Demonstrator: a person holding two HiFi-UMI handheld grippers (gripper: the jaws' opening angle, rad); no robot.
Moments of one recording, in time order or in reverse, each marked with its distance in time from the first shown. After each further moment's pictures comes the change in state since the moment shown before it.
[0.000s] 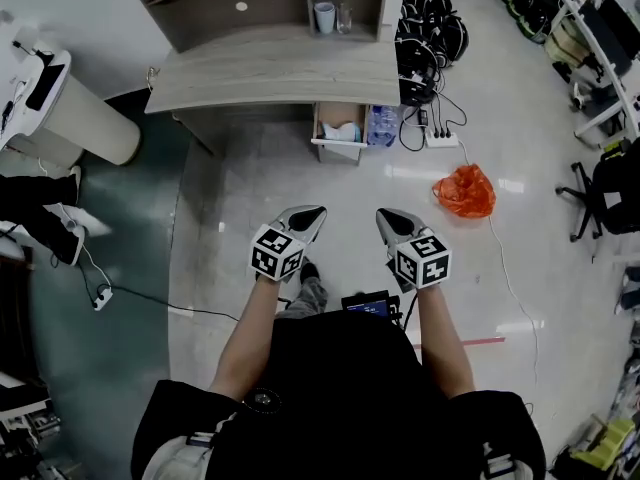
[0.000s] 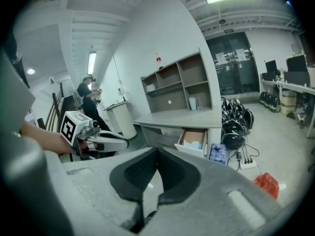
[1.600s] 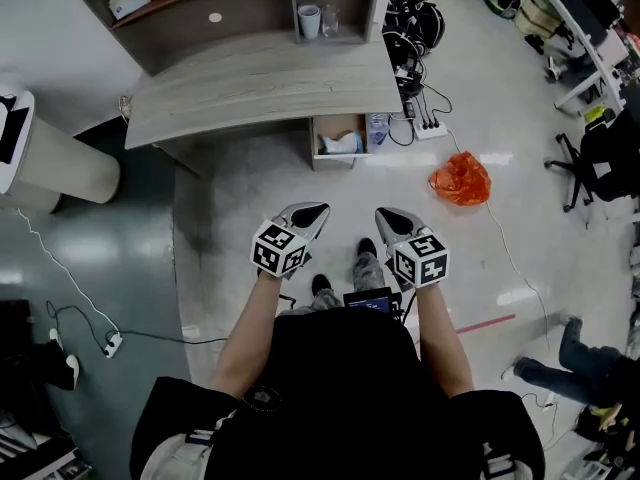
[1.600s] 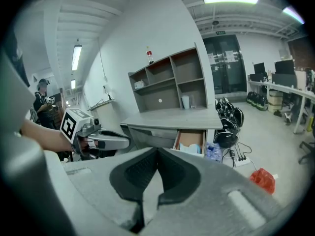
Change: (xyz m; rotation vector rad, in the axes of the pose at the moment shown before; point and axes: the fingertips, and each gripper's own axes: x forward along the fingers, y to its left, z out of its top) left arm 0.019 0.098 0.019 0.014 0.029 -0.176; right arm 0.089 0.006 0.028 0.050 0.012 -0.153
